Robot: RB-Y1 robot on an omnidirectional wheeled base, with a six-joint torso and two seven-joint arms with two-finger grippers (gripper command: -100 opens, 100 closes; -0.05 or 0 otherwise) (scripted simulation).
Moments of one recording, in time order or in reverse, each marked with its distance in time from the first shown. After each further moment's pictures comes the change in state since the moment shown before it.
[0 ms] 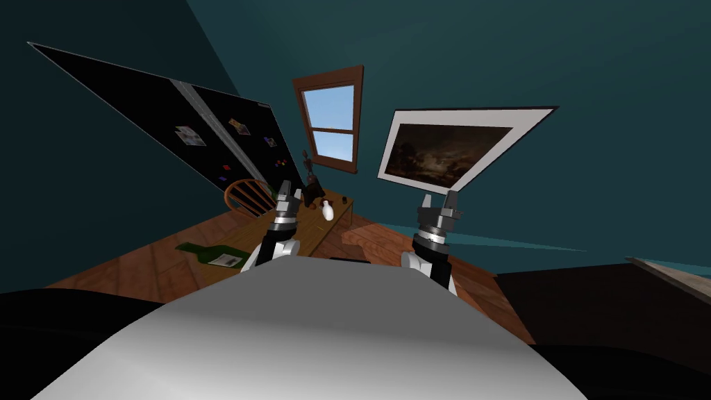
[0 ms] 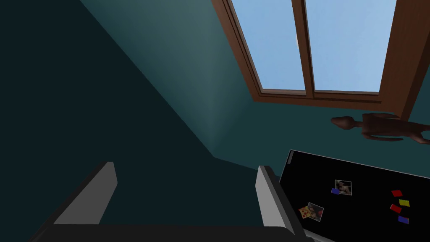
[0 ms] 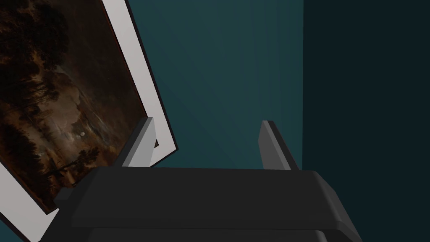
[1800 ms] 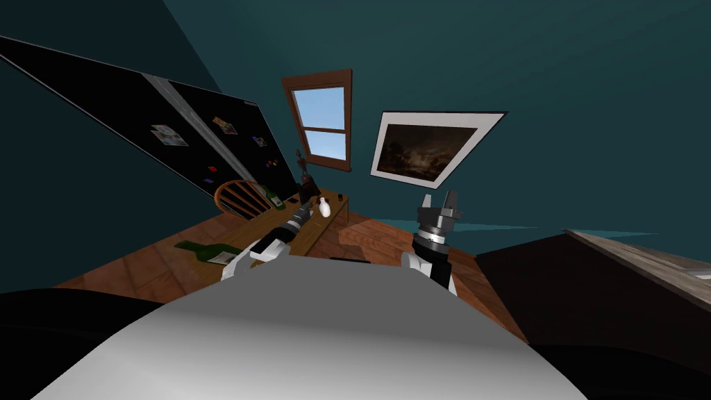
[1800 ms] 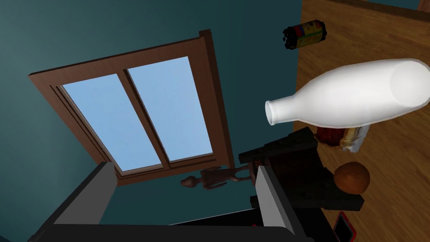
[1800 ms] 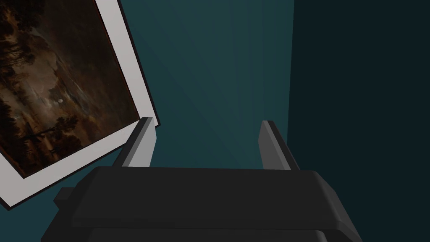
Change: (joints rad) left arm 0.006 0.388 -0.108 0.110 0.286 0.500 -0.017; right arm 0.000 0.000 0.000 0.000 0.000 0.000 0.000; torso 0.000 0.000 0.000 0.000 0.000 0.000
